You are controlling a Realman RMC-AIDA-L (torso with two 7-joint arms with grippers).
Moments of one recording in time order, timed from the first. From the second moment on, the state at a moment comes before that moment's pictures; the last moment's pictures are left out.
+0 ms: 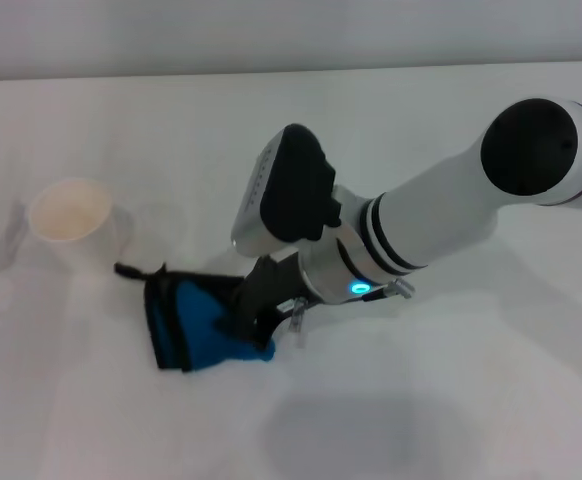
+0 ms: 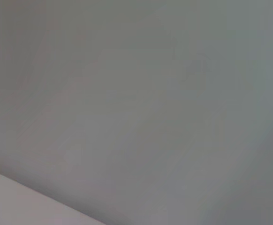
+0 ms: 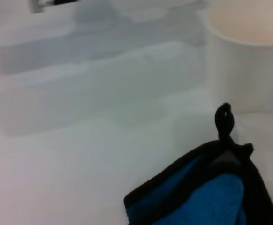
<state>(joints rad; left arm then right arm) -0.37 -2.09 1.37 0.10 -2.93 -1.14 2.35 0.74 2.03 -2.12 -0.82 1.35 0.75 -0.96</state>
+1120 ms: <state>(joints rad) -0.37 -2.09 1.37 0.11 -2.93 -1.14 2.35 0.77 2.03 -2.02 -0.71 1.37 0.65 -0.93</state>
